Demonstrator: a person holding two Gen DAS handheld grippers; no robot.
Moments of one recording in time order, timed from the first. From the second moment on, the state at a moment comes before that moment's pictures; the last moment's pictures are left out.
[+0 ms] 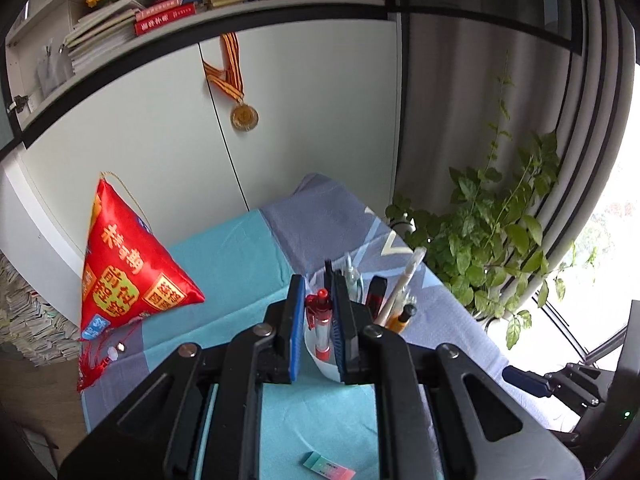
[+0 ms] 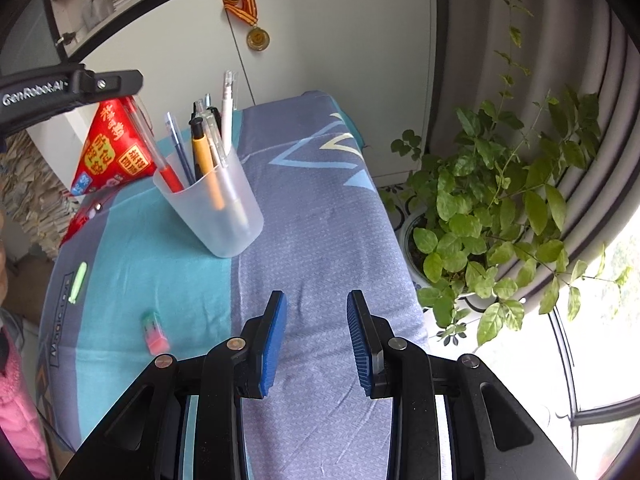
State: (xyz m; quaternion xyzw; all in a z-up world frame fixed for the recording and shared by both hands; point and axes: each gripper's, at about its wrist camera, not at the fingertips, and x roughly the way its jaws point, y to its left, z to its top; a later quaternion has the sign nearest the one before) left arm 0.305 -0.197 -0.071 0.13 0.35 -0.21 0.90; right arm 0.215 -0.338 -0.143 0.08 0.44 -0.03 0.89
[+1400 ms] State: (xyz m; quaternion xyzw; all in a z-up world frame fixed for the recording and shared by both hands) left arm 0.293 0.021 -0.175 0.06 0.45 -0.03 0.89; right arm 0.236 -0.230 -0.164 -0.04 0.50 0.04 0.87
